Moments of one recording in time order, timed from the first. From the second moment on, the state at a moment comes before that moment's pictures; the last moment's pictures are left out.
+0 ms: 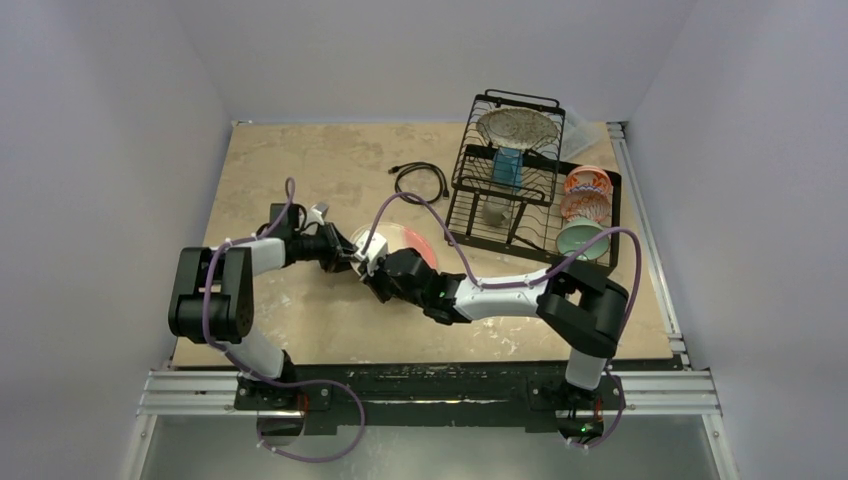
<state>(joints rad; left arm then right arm) 0.00 1.63 0.69 -0.05 0.92 -0.81 1.15 1.80 0.99 0.42 0.13 0.07</state>
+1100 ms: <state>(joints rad) -0.01 0.75 0.94 -0.79 0.35 -0.43 1.07 1.33 1.00 0.14 0.19 0.05</state>
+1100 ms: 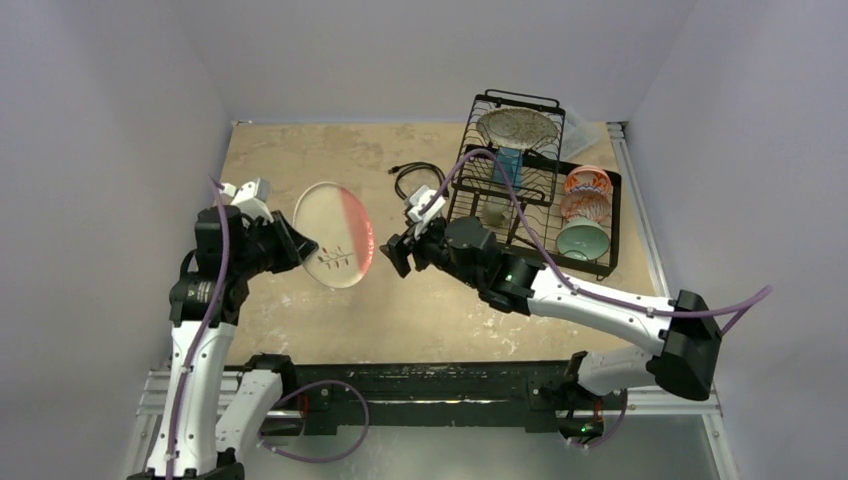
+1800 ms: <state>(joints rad) -0.04 0.75 1.08 -0.50 0.94 -0.61 0.52 1.34 1.33 -0.08 -0.68 0.43</state>
